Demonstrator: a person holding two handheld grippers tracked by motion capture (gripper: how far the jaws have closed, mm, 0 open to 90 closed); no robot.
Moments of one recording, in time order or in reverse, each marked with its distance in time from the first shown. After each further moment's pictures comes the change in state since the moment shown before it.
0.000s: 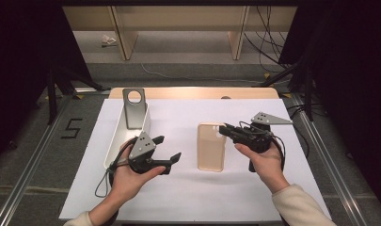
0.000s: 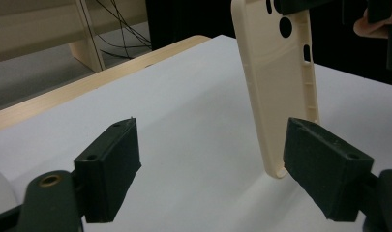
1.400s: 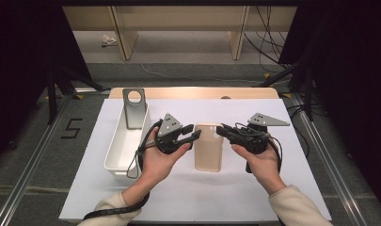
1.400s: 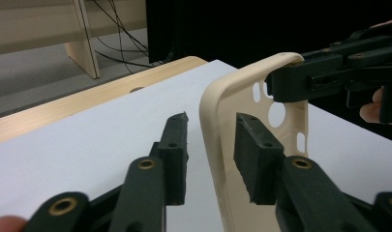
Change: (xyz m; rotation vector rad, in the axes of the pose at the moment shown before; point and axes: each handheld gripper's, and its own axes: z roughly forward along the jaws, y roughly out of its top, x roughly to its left) left arm -0.021 0.048 0.053 -0.022 0.007 -0.090; right arm 0.008 -0.001 0.004 -0.007 -0.010 -0.011
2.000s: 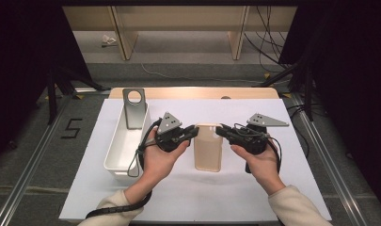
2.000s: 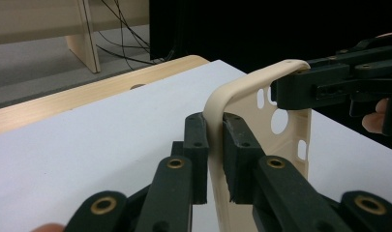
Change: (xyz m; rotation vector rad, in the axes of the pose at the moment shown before) left arm 0.001 0.002 0.002 0.007 0.007 -0.043; right arm 0.002 -0.001 0.001 -0.001 -0.003 -0.006
